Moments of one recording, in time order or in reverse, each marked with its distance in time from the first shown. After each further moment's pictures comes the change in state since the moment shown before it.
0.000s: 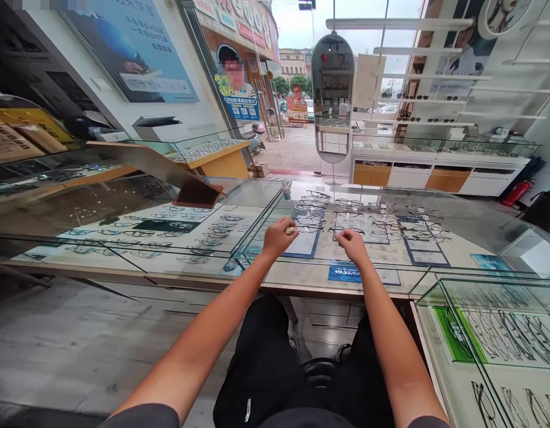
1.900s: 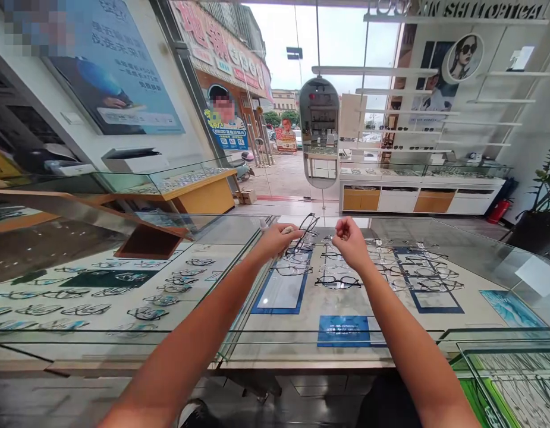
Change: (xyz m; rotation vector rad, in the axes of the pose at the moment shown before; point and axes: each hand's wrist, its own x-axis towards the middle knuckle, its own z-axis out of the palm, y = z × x) left_hand 0.117 0.057 -0.027 -0.666 -0.366 -0.200; right_hand 0.076 -0.081 -0.028 0.159 0.088 -0.276
